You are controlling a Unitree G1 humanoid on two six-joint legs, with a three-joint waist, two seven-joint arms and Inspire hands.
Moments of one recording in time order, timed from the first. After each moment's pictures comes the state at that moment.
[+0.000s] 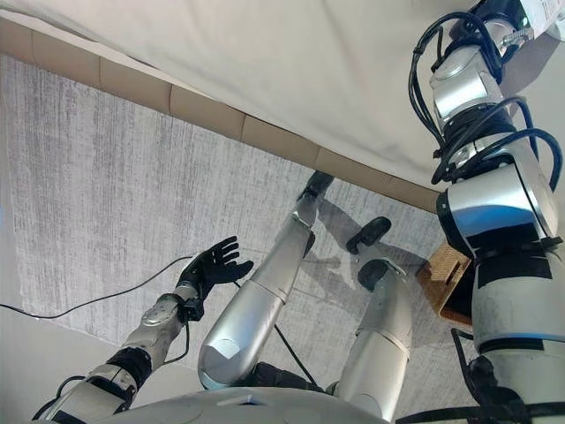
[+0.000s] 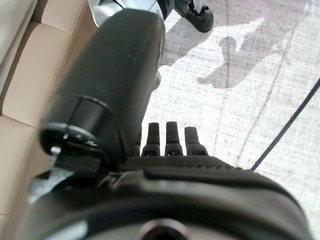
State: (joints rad) left arm -0.17 0.35 -0.34 0.88 -0.56 -0.24 -0.14; right arm -1.49 -0.62 0.57 1.17 0.03 0.32 -0.66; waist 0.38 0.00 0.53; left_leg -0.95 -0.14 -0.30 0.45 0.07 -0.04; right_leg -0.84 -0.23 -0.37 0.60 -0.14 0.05
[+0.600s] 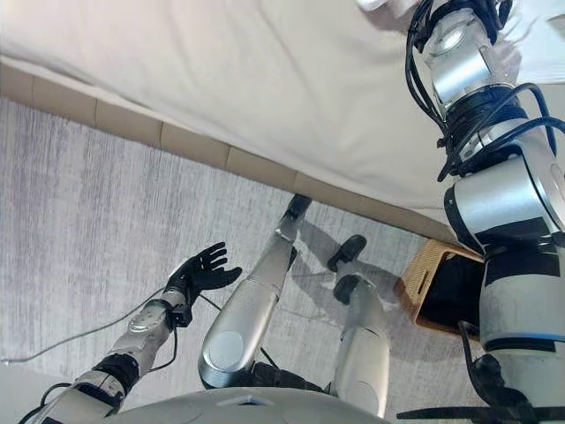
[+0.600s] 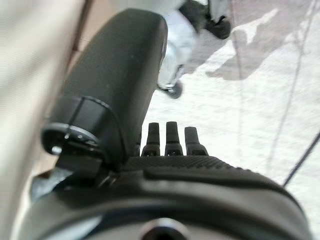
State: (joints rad) left arm -0.16 0.42 -0.31 0.89 -0.55 -0.20 -0.11; right arm -1.46 -0.71 0.64 0.94 0.07 0.17 -0.37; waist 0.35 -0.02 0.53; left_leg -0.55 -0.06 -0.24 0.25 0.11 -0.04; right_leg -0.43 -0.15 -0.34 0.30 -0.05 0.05
